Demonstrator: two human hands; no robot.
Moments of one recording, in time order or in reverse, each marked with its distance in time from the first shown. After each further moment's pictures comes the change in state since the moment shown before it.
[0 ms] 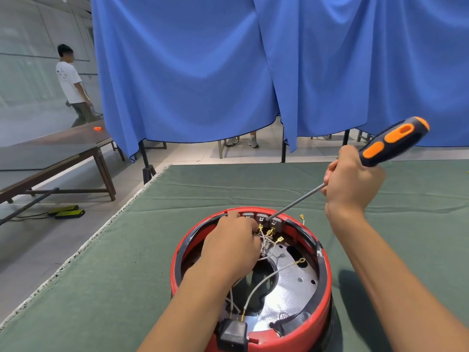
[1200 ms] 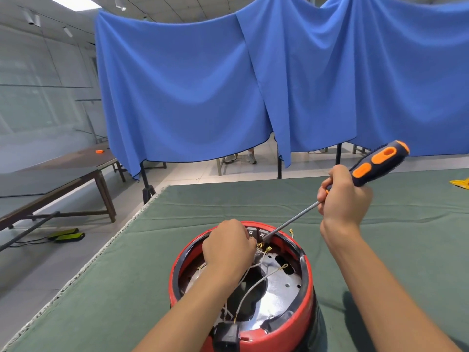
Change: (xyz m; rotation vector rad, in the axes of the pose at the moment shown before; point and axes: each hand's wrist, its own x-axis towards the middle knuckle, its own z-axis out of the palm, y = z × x) left_hand 0.018 0.025 0.005 0.067 0.250 -0.177; right_hand 0.005 -0.018 -0.023 0.082 -0.019 0.136
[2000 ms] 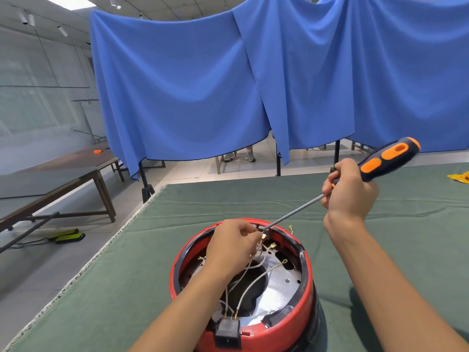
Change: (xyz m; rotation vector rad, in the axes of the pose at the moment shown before) left_hand -0.007 -0.009 -0.004 -0.589 -0.151 0.072; right_hand 0.002 -0.007 -0.002 0.064 0.042 0.048
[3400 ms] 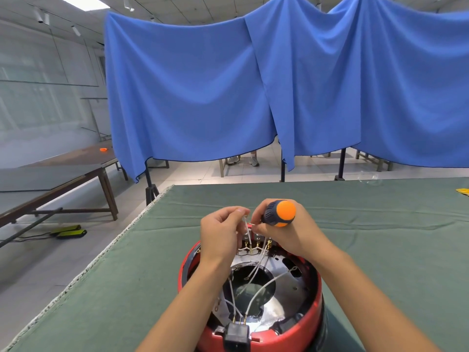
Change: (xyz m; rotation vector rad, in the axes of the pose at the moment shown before) left_hand 0.002 0.005 -0.018 -0.798 0.287 -0.033; right_hand -0.041 0.028 0.007 -0.837 -1.101 -0.326
